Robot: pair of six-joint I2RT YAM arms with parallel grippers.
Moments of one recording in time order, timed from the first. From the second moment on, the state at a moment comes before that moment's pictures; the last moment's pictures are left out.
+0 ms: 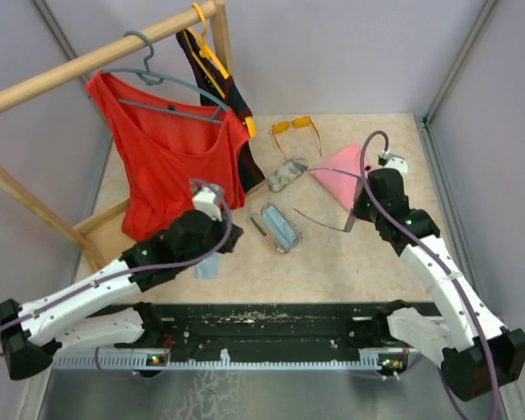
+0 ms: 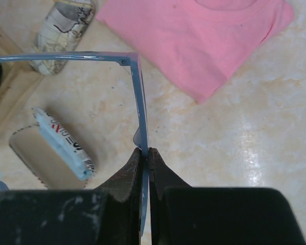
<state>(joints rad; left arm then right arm) -0.91 0.87 0.75 -0.33 -0.31 -0.58 0.33 0.99 0.93 -0.65 0.26 0.46</state>
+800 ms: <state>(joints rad) -1.22 1.51 1.13 -0.15 -0.47 -0.53 0.33 0.80 0.84 -0.59 0.05 0.63</state>
